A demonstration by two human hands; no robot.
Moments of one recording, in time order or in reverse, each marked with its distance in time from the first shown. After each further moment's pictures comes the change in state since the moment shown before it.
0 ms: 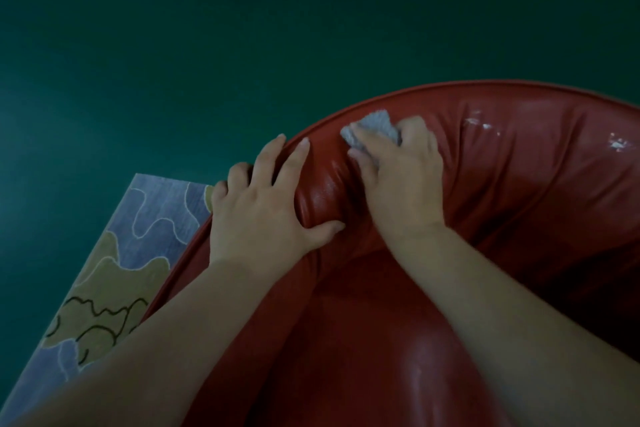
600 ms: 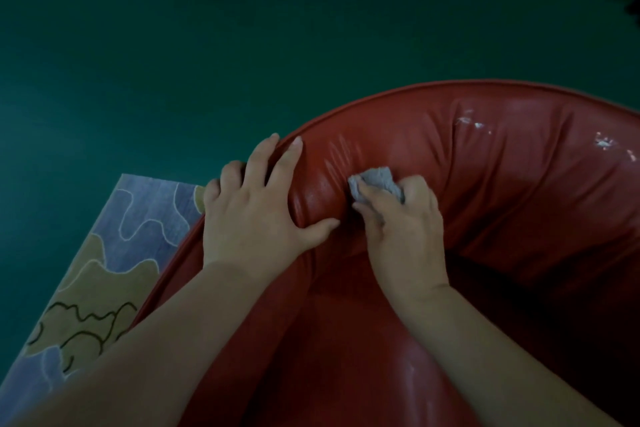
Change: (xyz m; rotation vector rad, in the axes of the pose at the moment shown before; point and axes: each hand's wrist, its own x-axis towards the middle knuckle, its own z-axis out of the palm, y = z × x) left_hand 0.000 -0.005 0.009 -0.025 0.062 0.009; right_hand -0.058 0.003 -0.006 0.037 -0.027 0.047
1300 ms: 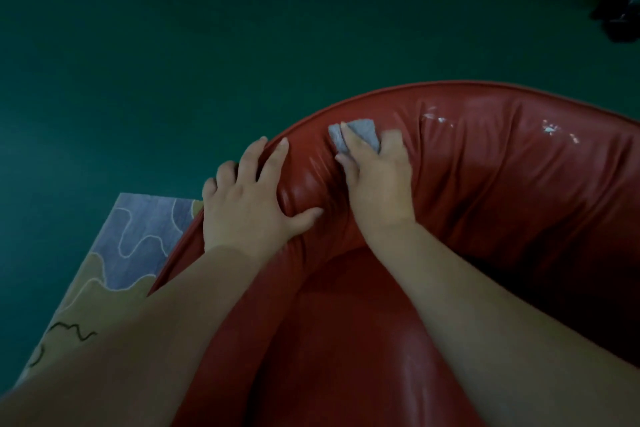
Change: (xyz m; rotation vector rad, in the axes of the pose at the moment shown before) left_hand 0.001 0.001 0.001 0.012 -0.007 -0.006; right_hand 0.039 -0.002 0.007 0.051 0.083 0.040
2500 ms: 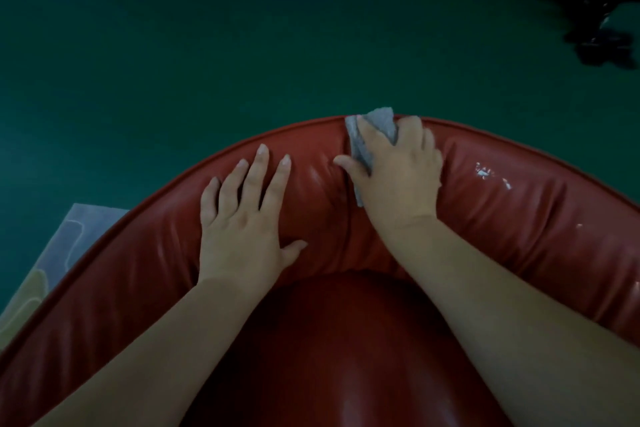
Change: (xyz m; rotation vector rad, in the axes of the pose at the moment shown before) left_hand 0.022 0.105 0.016 0.054 -0.040 0.077; right_hand 0.069 0.093 -0.064 -0.388 -0.027 -0.016
